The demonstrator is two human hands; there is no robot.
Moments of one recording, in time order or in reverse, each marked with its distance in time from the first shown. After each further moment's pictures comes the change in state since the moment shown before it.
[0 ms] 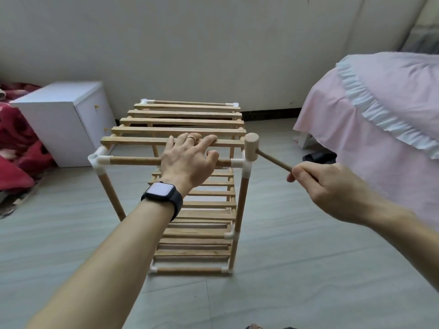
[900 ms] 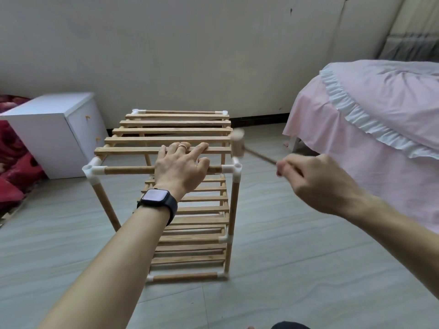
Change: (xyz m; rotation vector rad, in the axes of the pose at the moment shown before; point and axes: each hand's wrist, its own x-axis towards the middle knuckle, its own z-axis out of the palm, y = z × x) left_hand 0.000 0.000 0.000 0.033 -0.024 -0.014; right_hand 0.001 -0.014 -0.010 -0.122 0.143 -0.064
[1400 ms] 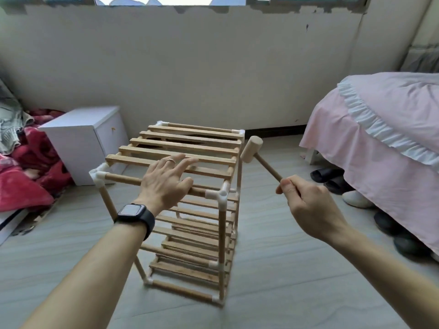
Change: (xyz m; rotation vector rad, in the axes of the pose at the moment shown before) left_hand -0.023 -0.076 -0.027 -0.051 -0.058 0.071; right_hand -0.002 -0.020 0.048 0.316 0.084 0.096
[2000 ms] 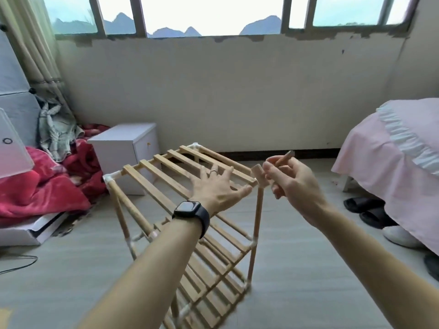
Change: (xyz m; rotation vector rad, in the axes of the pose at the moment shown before) left_hand 0.036 0.038 -0.020 0.030 -0.174 -0.259; right_hand 0.088 -0.067 0.041 0.730 -0.136 0.019
